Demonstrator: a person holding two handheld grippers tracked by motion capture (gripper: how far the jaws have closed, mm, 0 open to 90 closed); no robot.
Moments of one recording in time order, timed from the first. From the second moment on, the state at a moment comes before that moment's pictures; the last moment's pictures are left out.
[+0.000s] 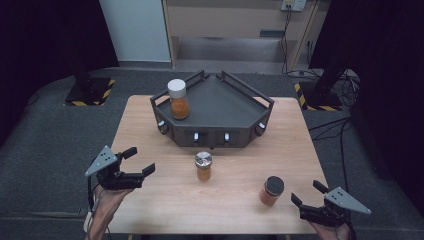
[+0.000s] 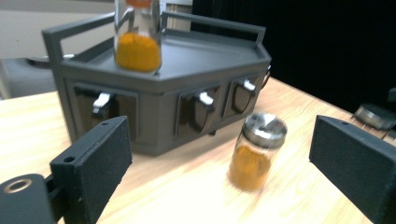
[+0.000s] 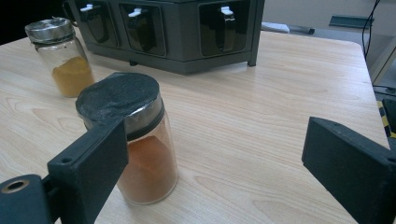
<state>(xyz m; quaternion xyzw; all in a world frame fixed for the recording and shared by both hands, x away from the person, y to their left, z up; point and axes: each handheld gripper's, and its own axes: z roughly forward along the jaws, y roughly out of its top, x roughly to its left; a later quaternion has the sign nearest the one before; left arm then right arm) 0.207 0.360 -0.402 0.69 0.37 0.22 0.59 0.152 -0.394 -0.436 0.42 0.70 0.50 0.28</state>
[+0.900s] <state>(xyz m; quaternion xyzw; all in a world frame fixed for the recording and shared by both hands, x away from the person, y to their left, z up) 0.180 0.376 -0.455 0.70 0.40 0.22 0.56 0.152 -0.394 -0.436 0.42 0.70 0.50 0.28</state>
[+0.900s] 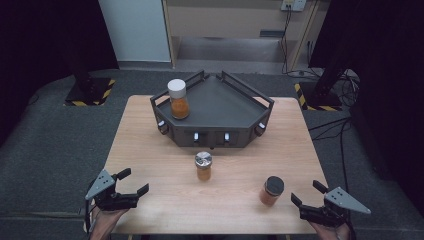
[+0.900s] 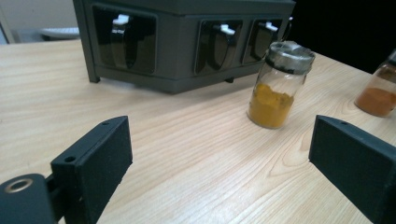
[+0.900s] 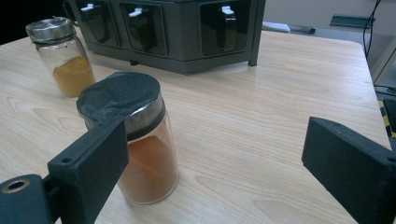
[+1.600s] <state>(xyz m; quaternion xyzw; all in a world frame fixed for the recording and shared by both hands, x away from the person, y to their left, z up) 0.179 0.382 -0.467 0.69 0.41 0.20 0.55 0.153 -0.394 -0.437 0.42 0.70 0.50 0.28</state>
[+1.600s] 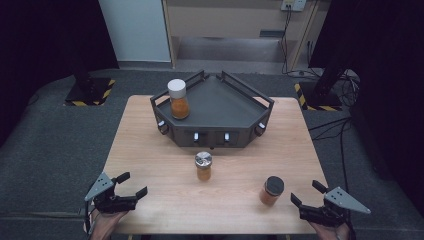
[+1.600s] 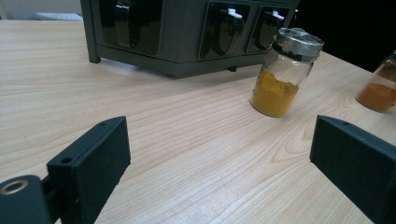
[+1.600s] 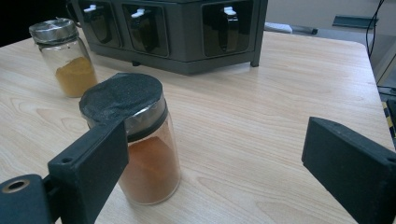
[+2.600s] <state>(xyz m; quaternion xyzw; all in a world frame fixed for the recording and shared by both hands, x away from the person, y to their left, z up) 0.178 0.379 -0.465 0.70 0.40 0.21 0.55 0.151 -0.396 -0.436 0.42 0.70 0.51 0.28</state>
